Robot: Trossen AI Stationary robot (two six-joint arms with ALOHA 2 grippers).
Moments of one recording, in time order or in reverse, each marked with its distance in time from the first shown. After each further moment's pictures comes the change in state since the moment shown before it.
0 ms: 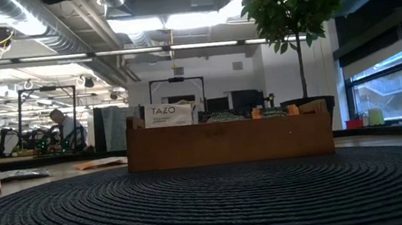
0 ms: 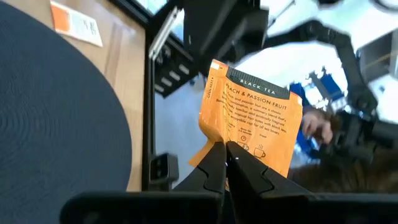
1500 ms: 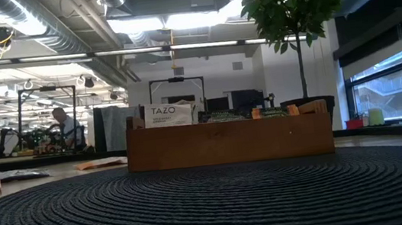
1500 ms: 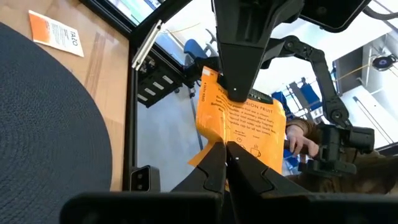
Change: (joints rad) left arm 0.029 0.002 0.000 0.079 0.034 -0.033; right arm 0.016 0.001 0.000 0.181 -0.079 -0.059
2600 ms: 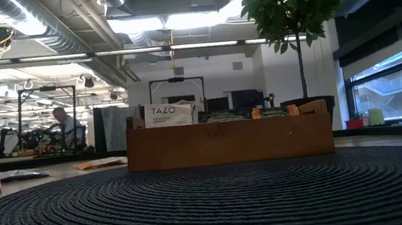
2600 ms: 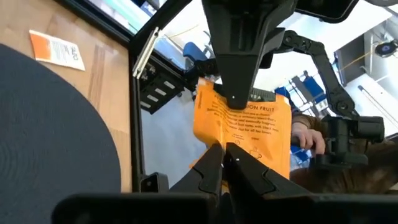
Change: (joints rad) left arm 0.012 0.002 0.001 -0.001 0.013 0.091; right arm -0.012 0.000 0.000 0.010 0.008 0.021
